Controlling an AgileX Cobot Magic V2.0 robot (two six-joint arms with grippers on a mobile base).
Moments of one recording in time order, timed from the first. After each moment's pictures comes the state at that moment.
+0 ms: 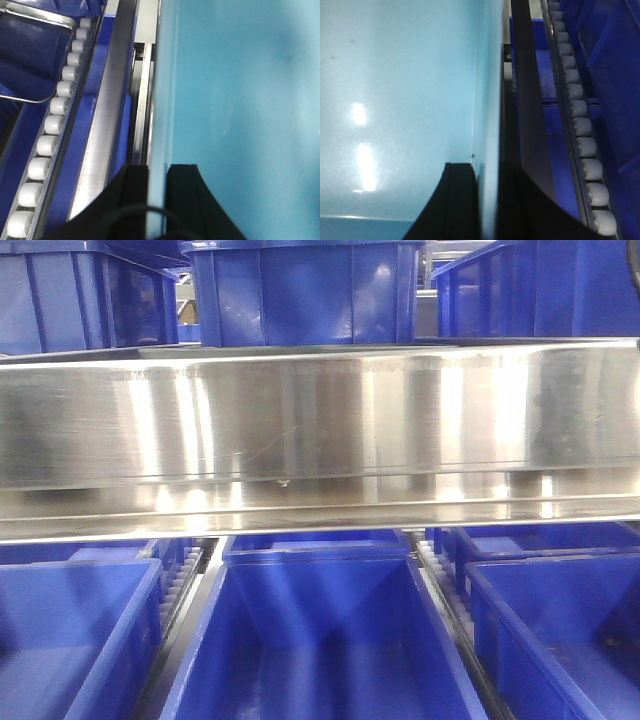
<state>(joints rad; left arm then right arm) -0.66 1.50 -1.83 0.52 1.27 -0.65 0.63 1.52 -1.89 -0.34 1.28 0.46</state>
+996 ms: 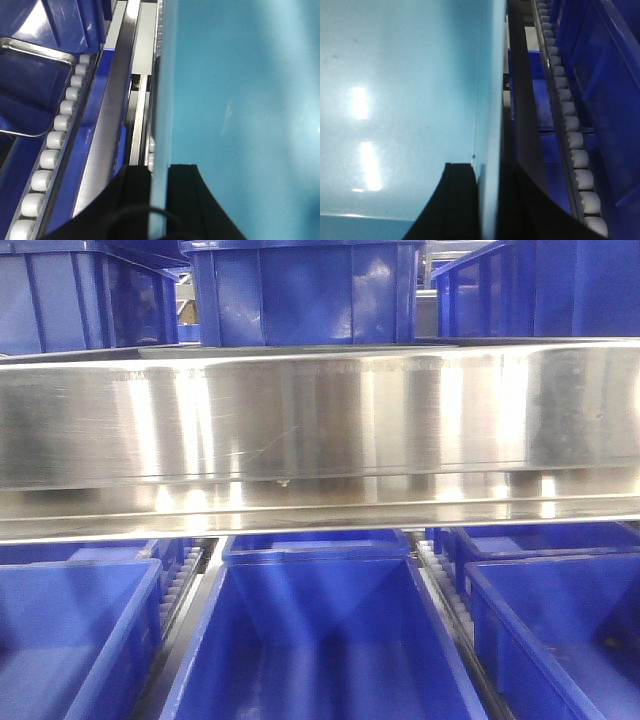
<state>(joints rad) -0.66 1.50 -1.83 0.57 1.16 -0.68 0.63 1.52 -1.89 -0.38 1.19 0.46</state>
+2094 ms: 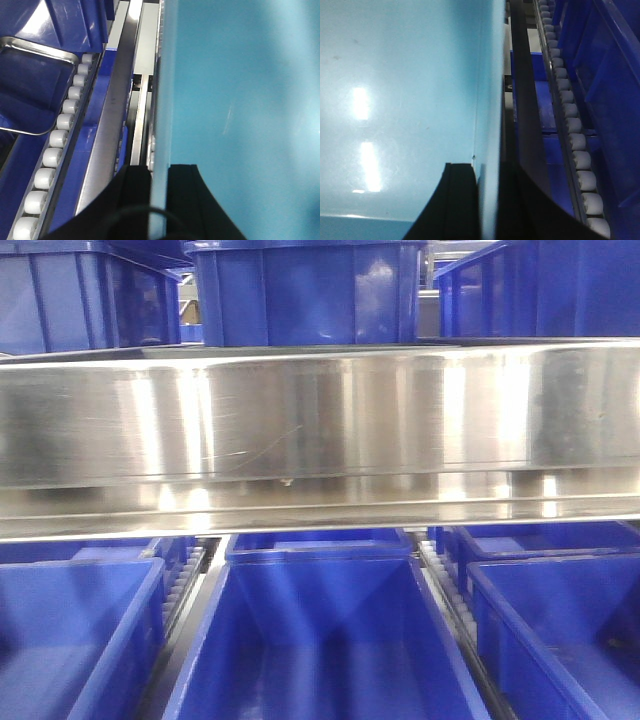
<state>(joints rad) -0.66 1.50 -1.83 0.57 1.16 -0.68 0.63 1.52 -1.89 -0.39 1.18 0.46</state>
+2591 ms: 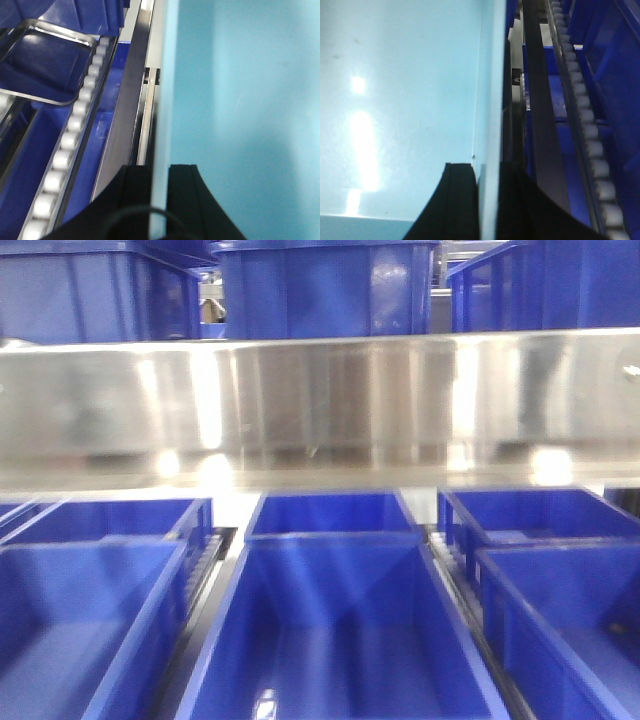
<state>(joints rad) -0.66 1.50 -1.83 0.57 1.15 -0.68 0.63 1.52 -1.89 -0.39 1.18 0.46</state>
